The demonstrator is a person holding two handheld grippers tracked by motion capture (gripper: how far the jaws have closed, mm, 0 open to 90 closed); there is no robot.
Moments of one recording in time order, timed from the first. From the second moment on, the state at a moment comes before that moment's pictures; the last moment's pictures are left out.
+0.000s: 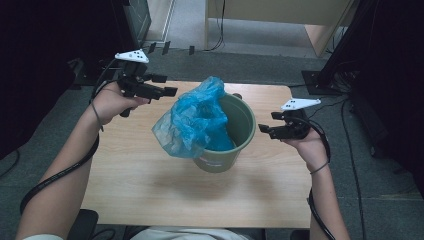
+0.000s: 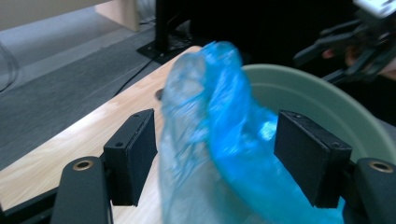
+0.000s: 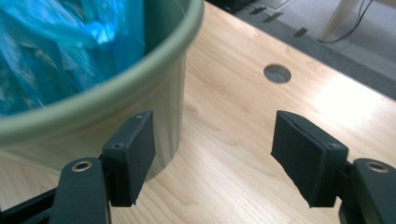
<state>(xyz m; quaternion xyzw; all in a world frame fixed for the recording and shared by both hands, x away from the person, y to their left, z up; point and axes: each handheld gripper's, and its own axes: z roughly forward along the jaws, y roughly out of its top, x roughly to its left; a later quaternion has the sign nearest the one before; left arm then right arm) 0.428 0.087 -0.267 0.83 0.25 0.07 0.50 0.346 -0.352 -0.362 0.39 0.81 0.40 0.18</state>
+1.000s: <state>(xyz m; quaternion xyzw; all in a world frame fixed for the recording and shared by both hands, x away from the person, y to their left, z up) 0.422 0.057 -0.338 0.86 0.22 0.03 0.45 0.354 -0.355 -0.445 0.42 0.80 0.38 0.18</state>
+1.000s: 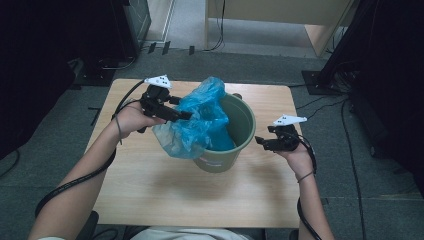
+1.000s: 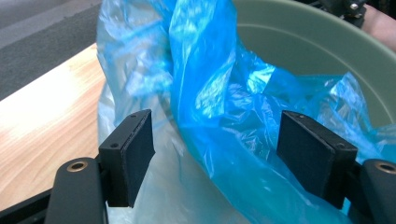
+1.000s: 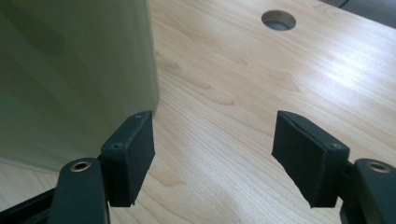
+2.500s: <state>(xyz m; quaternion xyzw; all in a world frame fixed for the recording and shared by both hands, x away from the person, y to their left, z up) 0.427 0.069 -0.342 0.83 0.29 0.02 0.47 0.358 -0.346 -0.503 0.43 0.82 0.34 0.18</state>
